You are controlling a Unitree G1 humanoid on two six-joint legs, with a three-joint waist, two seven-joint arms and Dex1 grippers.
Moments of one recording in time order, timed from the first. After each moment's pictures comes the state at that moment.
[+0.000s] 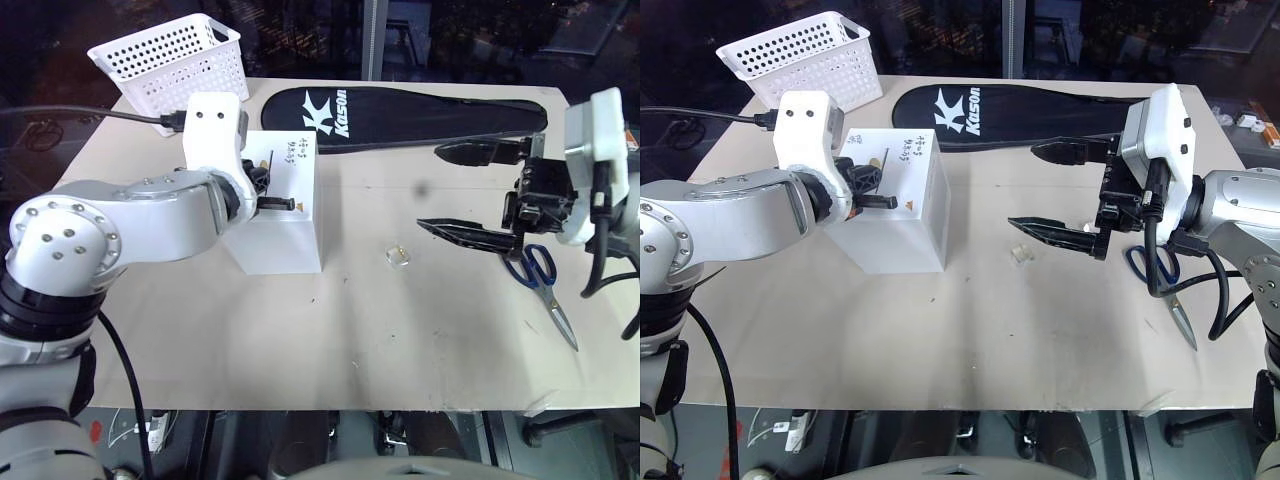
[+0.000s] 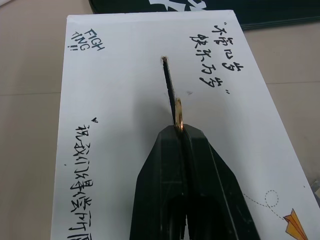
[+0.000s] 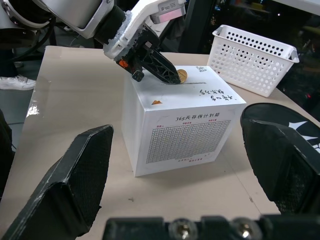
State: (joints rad) left arm -0.82 1.03 -0.17 -0.41 -1.97 0.93 1.12; right arm -0.60 -0.89 -0.14 -0.58 0.89 0.74 0.81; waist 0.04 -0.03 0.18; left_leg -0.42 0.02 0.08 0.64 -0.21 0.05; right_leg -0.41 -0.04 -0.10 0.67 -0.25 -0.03
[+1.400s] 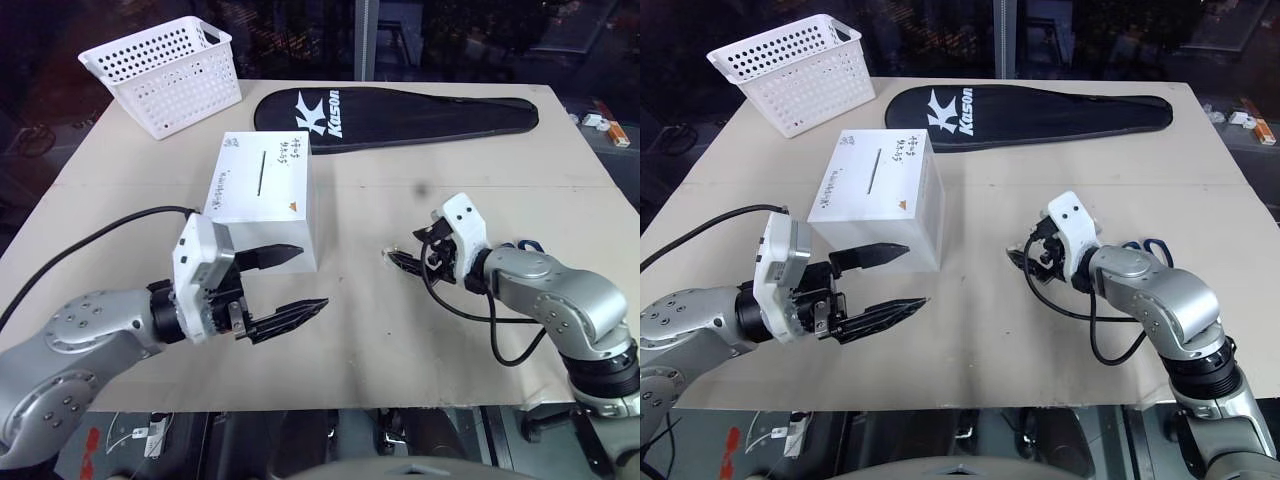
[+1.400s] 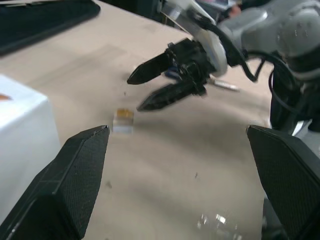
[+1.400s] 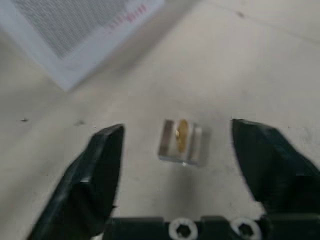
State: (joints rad) left arm 0.09 0.96 0.34 -0.74 -1.08 0.66 -0.71; right arm -0.45 -0.51 0.15 -0.49 0.61 1.11 0.27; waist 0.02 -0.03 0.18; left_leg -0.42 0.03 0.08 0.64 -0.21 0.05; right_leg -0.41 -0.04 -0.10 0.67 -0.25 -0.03
